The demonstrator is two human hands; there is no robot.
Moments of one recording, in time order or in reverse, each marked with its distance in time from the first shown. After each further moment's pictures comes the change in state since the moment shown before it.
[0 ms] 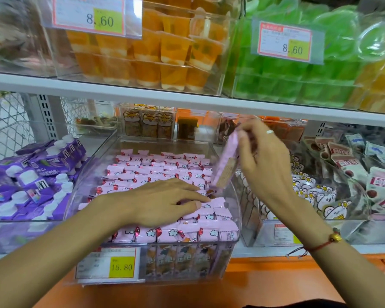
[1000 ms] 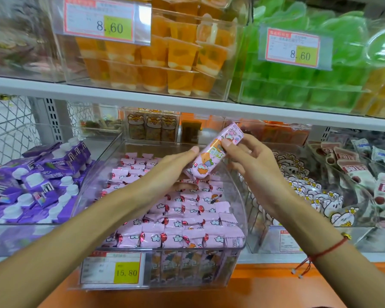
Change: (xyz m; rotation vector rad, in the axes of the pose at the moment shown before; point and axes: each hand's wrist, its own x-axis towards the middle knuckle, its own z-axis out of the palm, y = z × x) left_hand 0.010 0.017 -0.025 -1.046 0.305 -0.093; right_hand 0.003 -0.009 0.015 1.015 -0.255 0.648
